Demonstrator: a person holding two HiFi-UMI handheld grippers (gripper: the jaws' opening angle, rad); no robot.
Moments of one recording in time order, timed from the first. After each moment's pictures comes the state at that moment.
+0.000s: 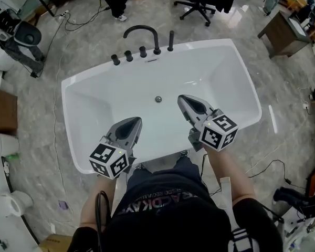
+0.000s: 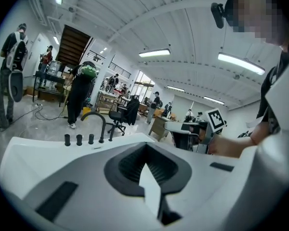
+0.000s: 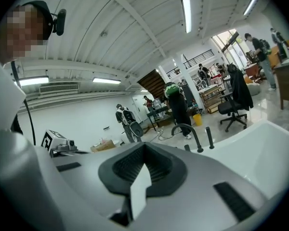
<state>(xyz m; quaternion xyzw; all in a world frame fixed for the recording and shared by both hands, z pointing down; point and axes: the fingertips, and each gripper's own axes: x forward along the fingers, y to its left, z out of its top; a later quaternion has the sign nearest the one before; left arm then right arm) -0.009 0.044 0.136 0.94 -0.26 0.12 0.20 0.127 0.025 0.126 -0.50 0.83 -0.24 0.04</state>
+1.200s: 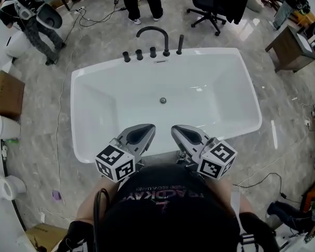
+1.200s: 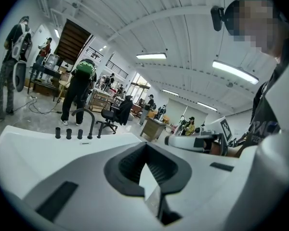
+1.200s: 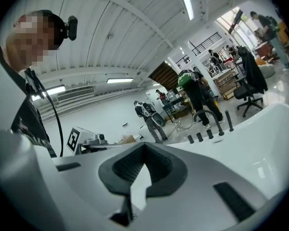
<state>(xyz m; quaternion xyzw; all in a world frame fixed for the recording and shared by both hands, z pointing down) 0.009 0.111 0.107 0.94 -0.22 0.10 0.23 0.059 0.130 0.098 -0.40 0.87 -0.28 0.05</state>
